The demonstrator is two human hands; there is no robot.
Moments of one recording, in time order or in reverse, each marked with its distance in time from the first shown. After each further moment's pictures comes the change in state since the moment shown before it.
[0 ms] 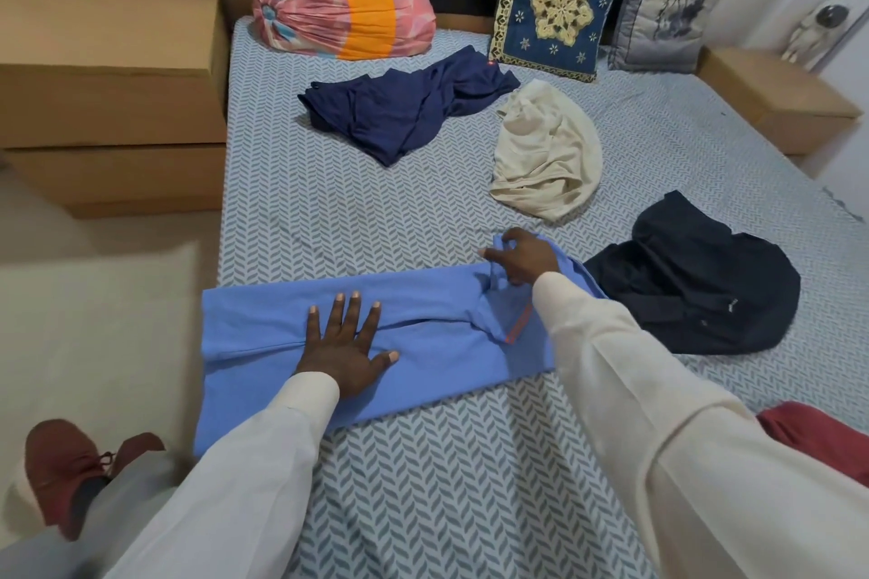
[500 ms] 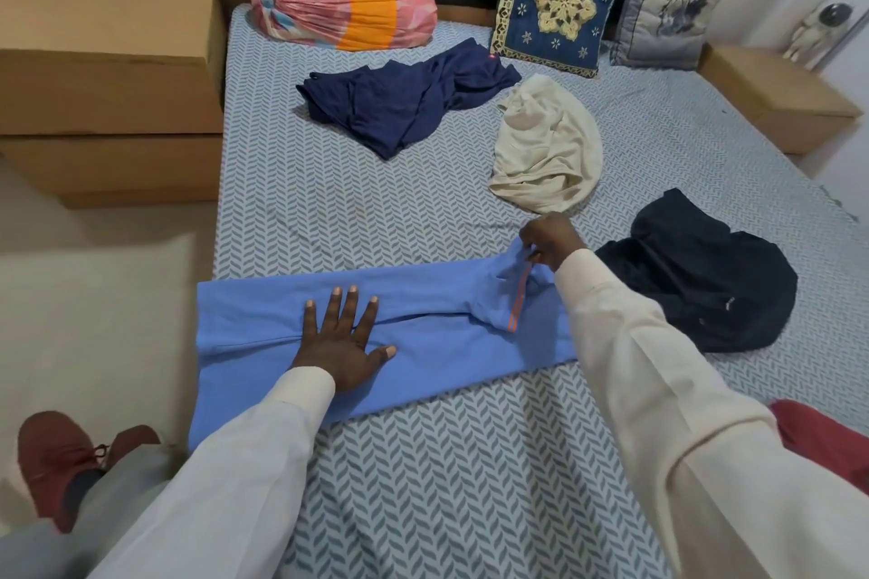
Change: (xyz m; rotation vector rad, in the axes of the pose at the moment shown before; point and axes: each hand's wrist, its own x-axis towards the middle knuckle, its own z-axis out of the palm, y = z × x) left_hand 0.000 0.000 -0.001 -0.007 -0.008 0.004; right_hand 0.024 0.004 -0.032 0.408 0.061 0.232
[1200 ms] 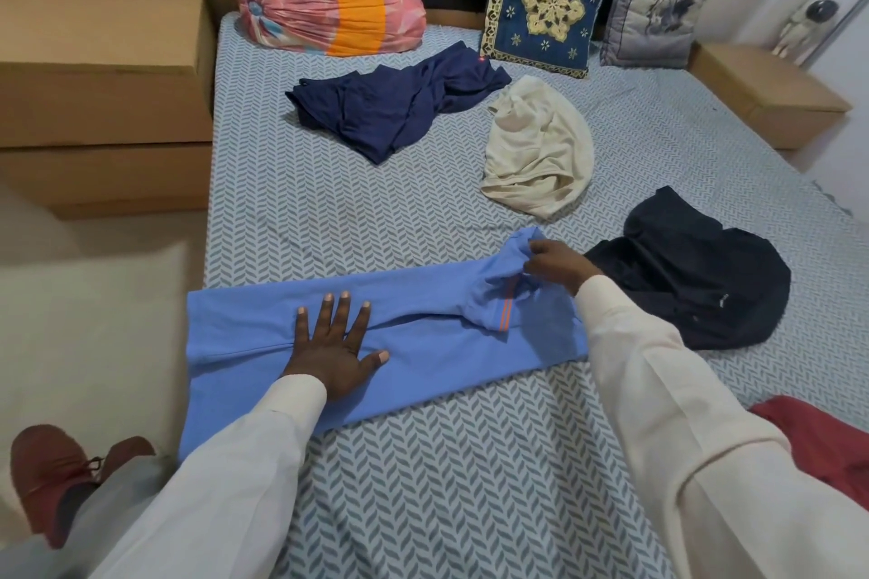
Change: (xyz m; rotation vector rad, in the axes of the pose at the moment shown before) left_hand 0.002 -0.002 0.002 -0.036 0.006 0.010; right_hand -0.021 0.039 -0.025 -0.209 -0.207 -0.154
